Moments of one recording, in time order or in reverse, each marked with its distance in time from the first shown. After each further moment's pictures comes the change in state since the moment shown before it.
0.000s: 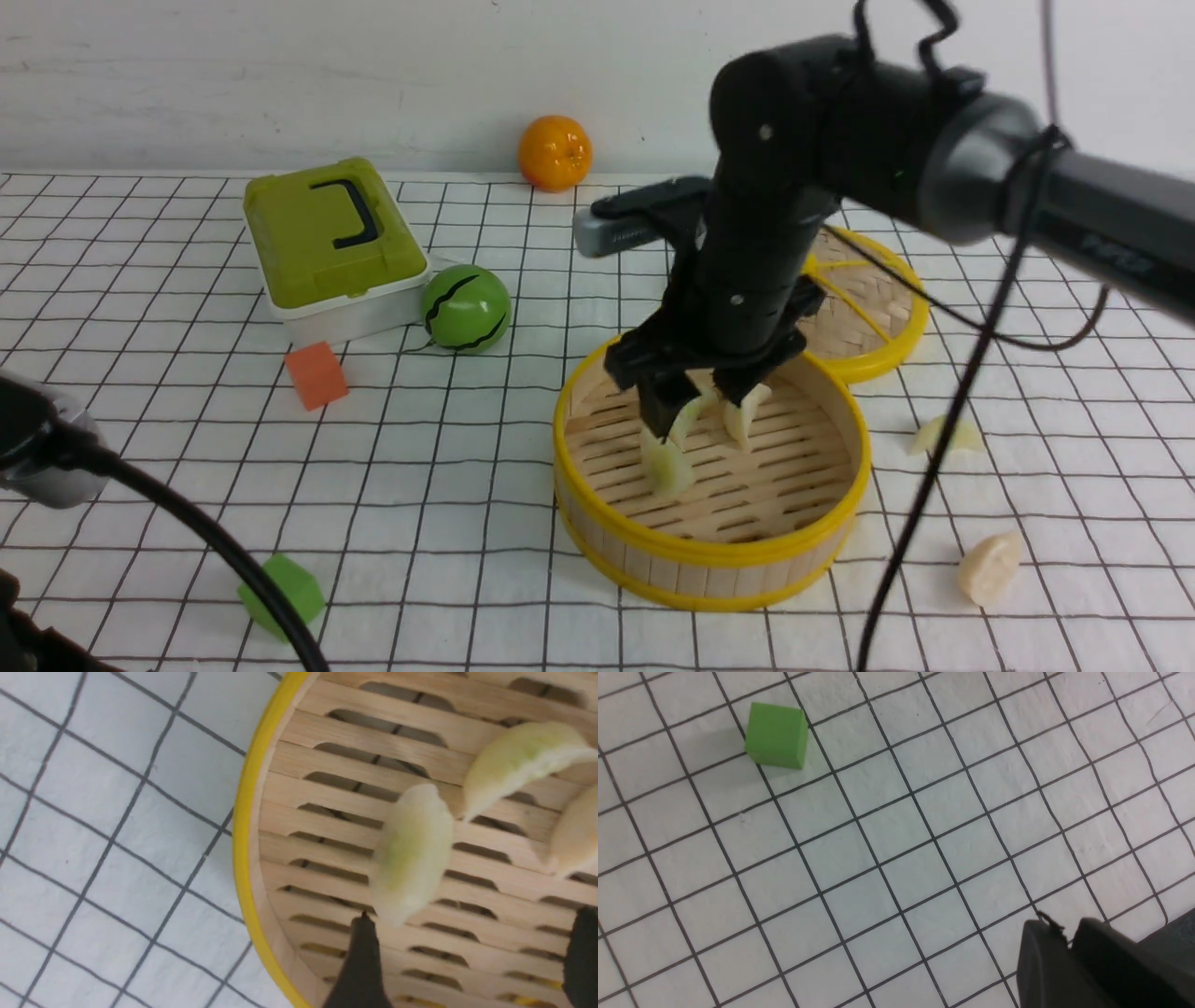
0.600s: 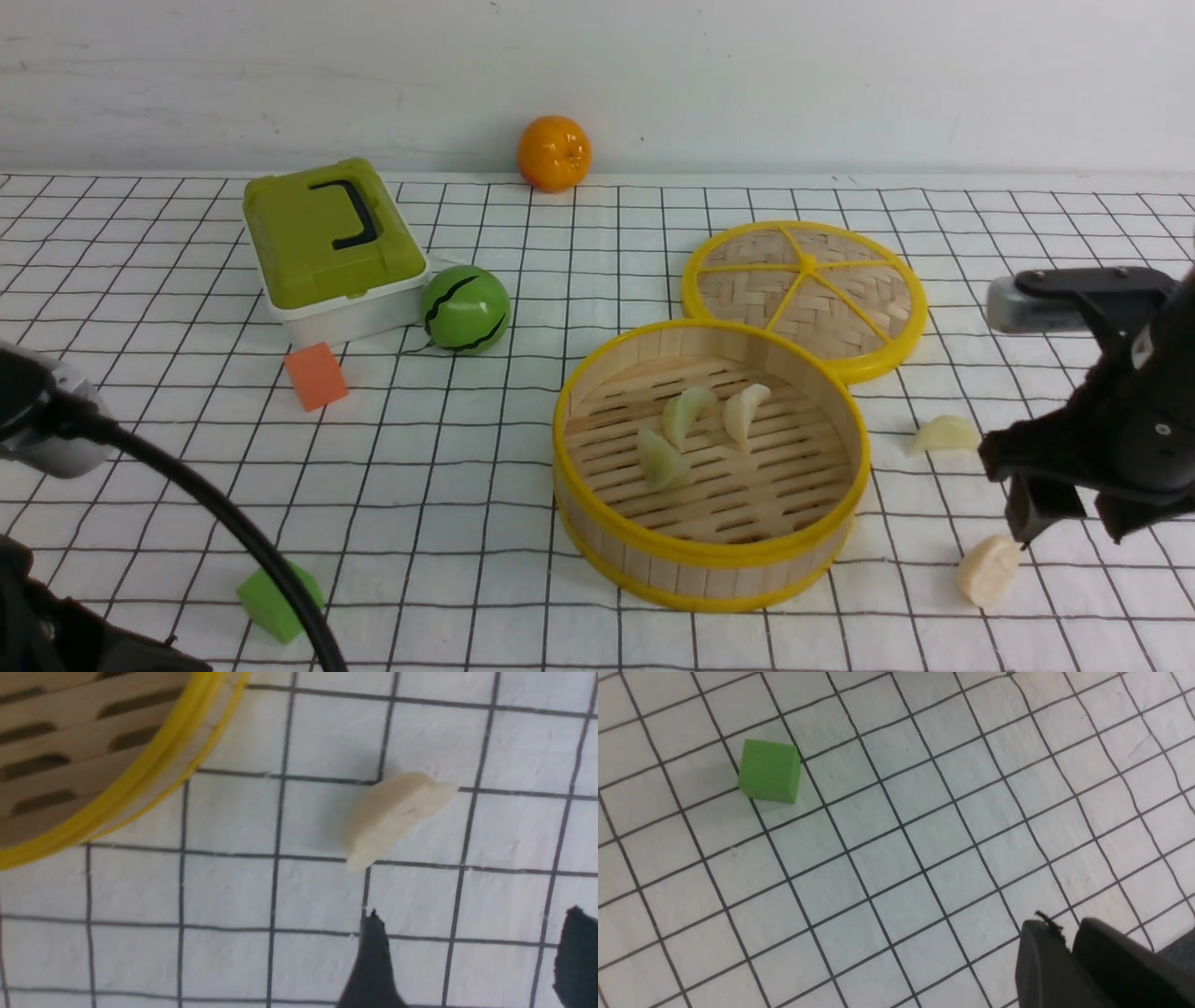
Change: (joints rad) right arm -0.398 -0.479 0.786 -0.031 -0.270 0.164; left arm 0.000 0.000 0.000 -0.007 -0.065 0.000
